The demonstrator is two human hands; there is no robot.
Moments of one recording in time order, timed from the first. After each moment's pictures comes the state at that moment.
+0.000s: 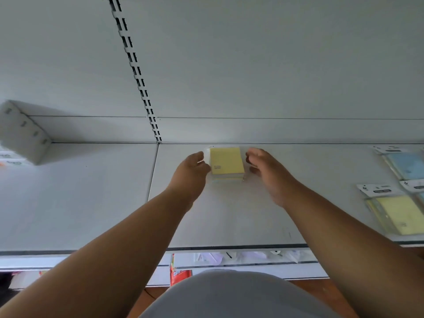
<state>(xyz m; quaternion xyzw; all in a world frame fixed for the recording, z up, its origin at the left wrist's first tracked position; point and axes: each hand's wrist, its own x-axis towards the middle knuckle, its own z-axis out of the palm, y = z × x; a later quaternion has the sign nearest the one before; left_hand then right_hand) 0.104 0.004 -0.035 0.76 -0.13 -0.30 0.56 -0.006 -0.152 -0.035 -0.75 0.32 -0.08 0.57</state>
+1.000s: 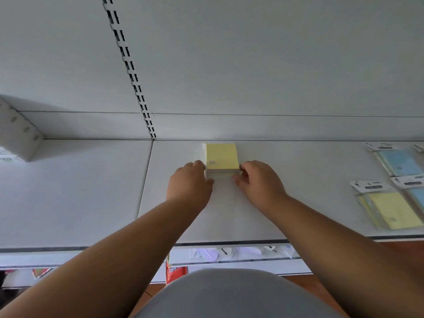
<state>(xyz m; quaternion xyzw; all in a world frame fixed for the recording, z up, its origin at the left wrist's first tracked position) 0.089 0.005 -0.055 0.93 -0.30 -0.11 0.21 -0.020 -0.145 -0.066 -0.94 0.25 -0.09 0.21</state>
